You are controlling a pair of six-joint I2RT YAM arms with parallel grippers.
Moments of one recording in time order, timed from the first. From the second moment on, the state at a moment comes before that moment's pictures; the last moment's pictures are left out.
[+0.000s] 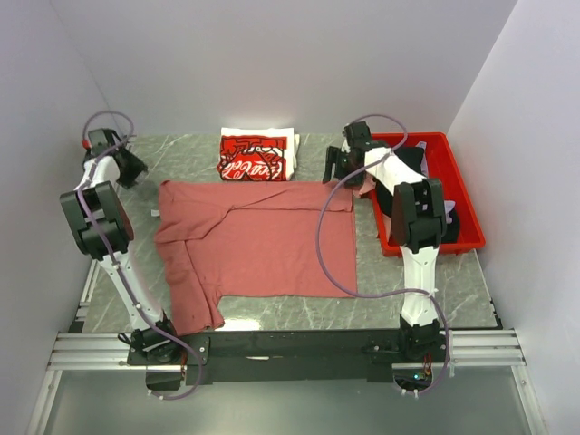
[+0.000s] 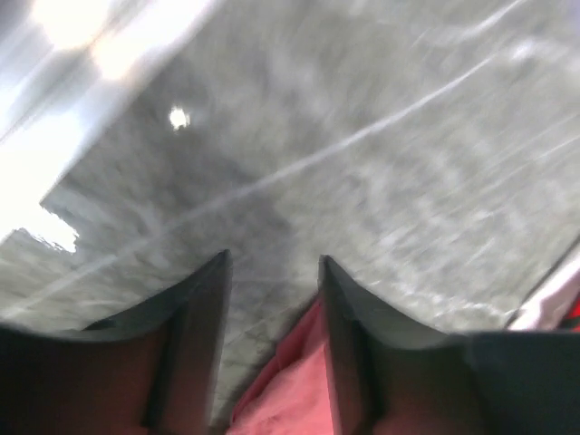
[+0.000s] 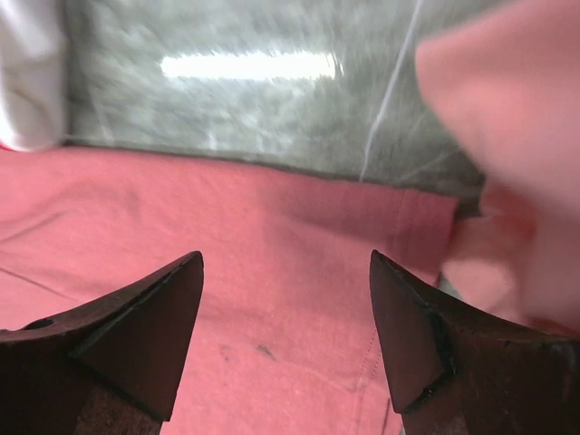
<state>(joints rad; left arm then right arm) 0.37 2.17 1.68 -0.39 0.08 -0.59 0.23 2.22 1.79 -0.60 -0.14 0.34</state>
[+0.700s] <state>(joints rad) -0.13 1.41 0.95 -0.37 -0.02 -0.71 0.29 1.55 1.16 -0.44 -0.16 0.37</state>
